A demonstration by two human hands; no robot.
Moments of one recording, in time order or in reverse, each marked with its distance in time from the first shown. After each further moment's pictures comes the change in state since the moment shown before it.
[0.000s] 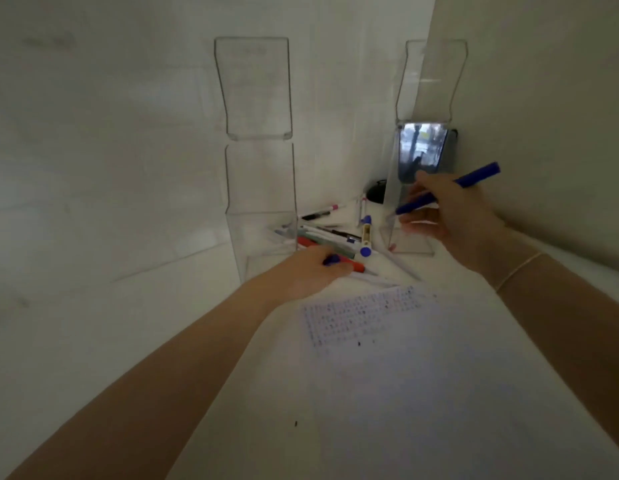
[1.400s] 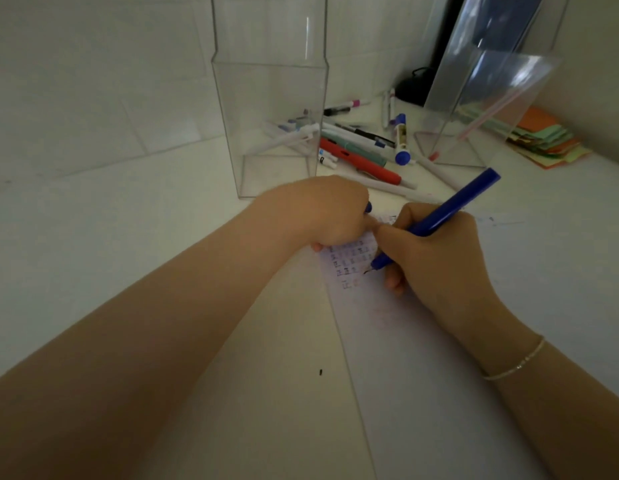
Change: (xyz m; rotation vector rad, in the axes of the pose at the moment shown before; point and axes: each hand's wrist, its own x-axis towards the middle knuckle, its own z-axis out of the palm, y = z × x) left_hand -0.004 -0.015 0.018 0.555 -0.186 0.058; right_hand -0.072 0.124 0.042 -0.462 -0.062 -0.079
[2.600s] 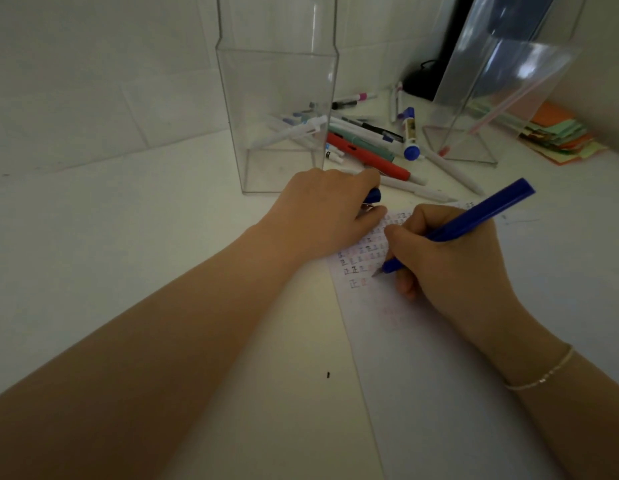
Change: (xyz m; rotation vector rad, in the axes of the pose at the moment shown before) left_hand 0.008 -0.026 0.041 0.092 0.627 0.184; right_hand -0.004 0.001 -0.002 -0.078 -0.009 -0.026
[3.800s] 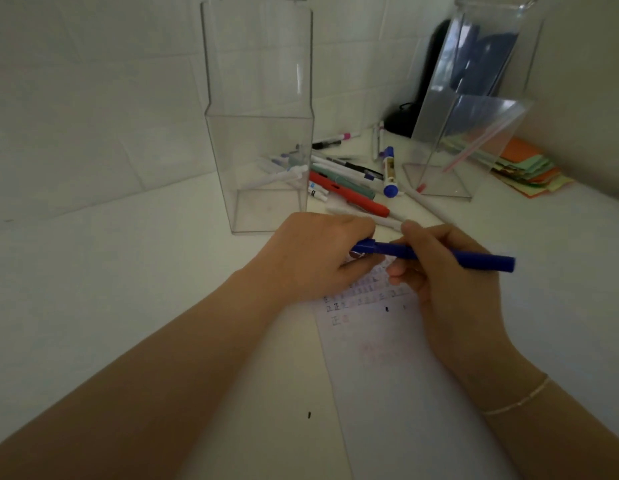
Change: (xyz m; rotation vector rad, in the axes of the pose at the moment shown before) left_hand -0.004 0.009 -0.015 -0.147 0.054 0.201; right_hand 0.009 0.007 -0.010 0.569 0.192 0.057
